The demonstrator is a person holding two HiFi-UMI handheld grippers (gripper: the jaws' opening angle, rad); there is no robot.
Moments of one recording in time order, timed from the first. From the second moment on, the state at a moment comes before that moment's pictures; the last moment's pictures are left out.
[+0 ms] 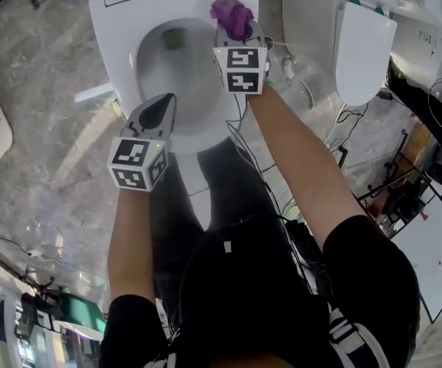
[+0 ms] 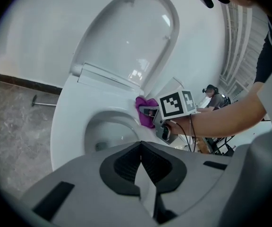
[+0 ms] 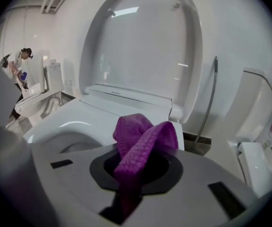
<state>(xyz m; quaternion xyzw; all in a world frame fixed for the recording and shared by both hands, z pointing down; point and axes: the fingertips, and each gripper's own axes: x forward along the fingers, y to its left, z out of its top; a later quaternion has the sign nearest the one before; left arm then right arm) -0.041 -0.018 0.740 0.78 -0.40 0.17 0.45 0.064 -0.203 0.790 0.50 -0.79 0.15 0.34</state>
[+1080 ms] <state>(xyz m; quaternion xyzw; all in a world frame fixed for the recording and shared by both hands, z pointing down) -0.190 -0.045 0.747 0.77 -0.41 0.14 0.47 -0.155 -0.215 0.783 0.37 -0.88 0.16 0.26</state>
